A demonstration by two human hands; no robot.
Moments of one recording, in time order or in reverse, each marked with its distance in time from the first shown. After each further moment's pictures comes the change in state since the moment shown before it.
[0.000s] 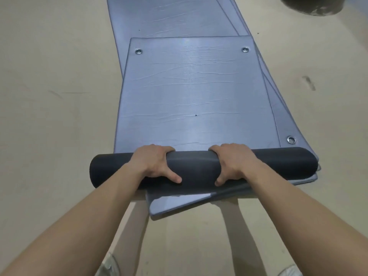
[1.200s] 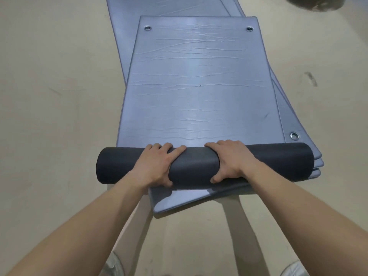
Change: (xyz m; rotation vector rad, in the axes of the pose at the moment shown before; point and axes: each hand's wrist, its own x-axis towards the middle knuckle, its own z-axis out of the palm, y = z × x) left_hand 0.000 -0.012 0.039 0.325 0.210 0.212; right_hand 0.009 -0.011 0.022 0.034 0.055 -0.040
